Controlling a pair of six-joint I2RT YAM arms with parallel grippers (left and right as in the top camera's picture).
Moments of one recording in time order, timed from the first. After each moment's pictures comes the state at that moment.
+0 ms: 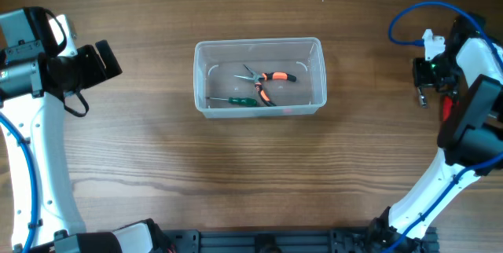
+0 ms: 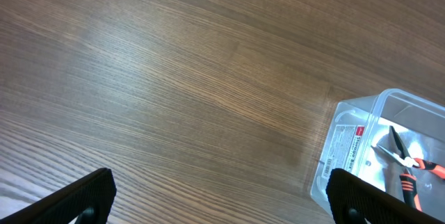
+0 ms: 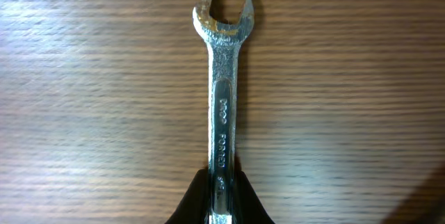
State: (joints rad) left arm 0.29 1.45 1.47 -1.08 0.08 -0.14; right arm -0.41 2.18 1.58 -0.85 -0.05 -0.42
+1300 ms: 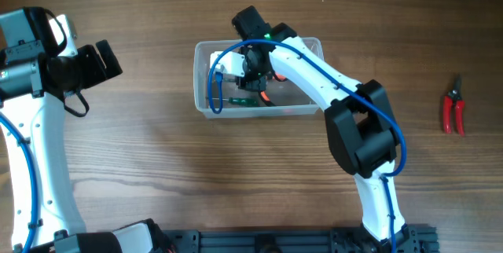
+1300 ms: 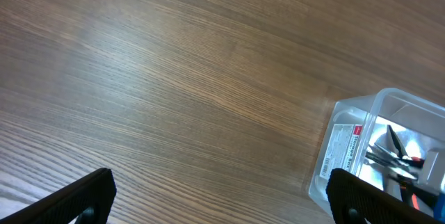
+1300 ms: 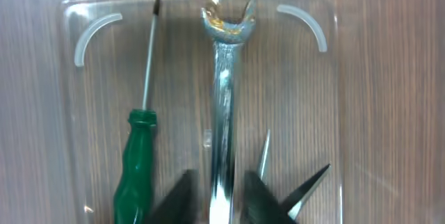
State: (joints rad) left arm 0.29 1.45 1.47 -1.08 0.09 -0.14; right arm 0.57 2.24 1.80 -0.85 -0.26 -0.96
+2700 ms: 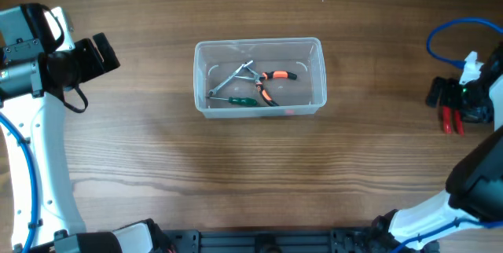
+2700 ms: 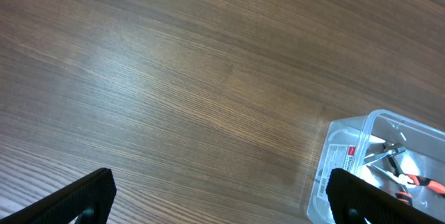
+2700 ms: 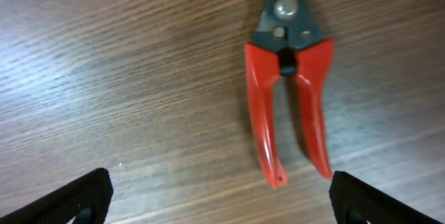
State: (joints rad) left arm 0.29 1.45 1.47 -1.01 0.09 -0.14; right arm -0.58 1.85 1.31 -0.88 -0.02 -0.24
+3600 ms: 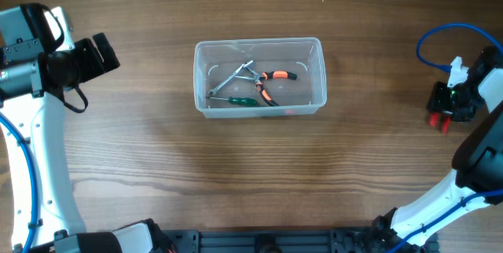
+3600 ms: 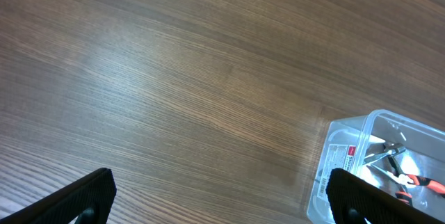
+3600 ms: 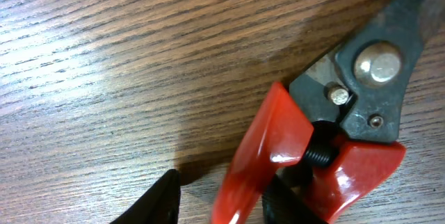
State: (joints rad) left arm 0.29 1.45 1.47 -1.01 0.09 -0.14; right arm -0.58 2.01 1.31 -0.75 -0.06 -0.29
